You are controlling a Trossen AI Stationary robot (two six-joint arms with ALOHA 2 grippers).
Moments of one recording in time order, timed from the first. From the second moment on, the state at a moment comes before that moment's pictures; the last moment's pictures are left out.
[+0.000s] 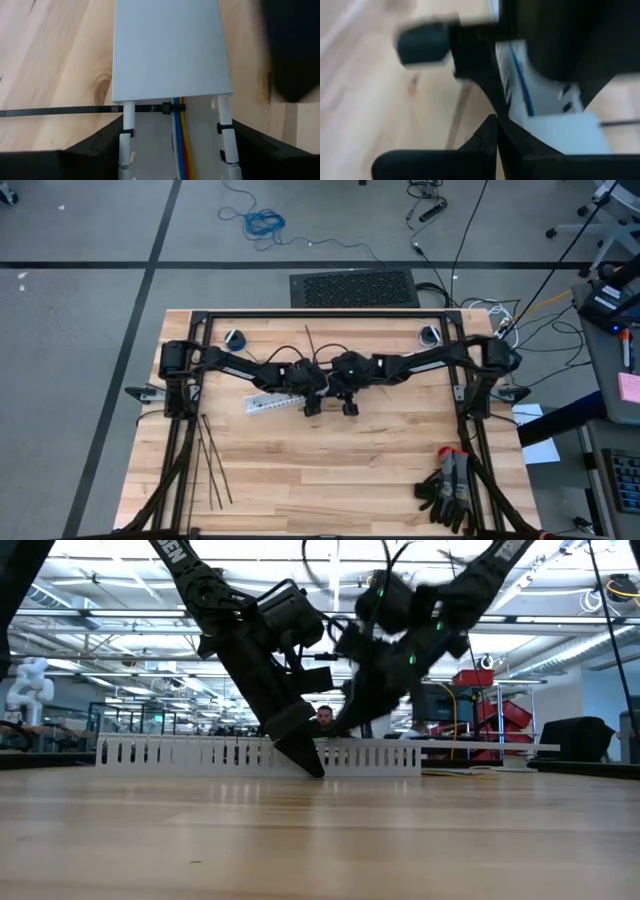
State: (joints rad) left arm 0.13 1.92 1.01 -0.05 -0.12 0.00; right arm -0.17 1.79 0.95 0.10 -0.24 -0.25
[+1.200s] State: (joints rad) left arm 0.13 1.92 1.01 -0.04 -0.12 0.01; right arm -0.16 1.68 0.95 0.07 -0.10 -0.21
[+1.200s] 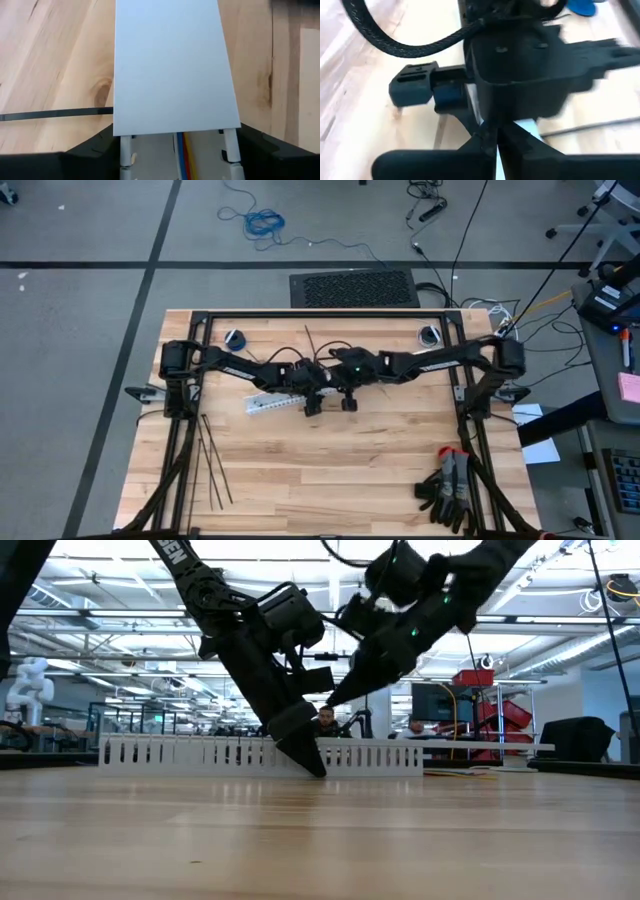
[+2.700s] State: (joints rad) left arm 0.13 1.92 1.03 -0.03 -0.11 0.06; right arm -0.05 1.51 0.95 -0.35 0.31 -0.03
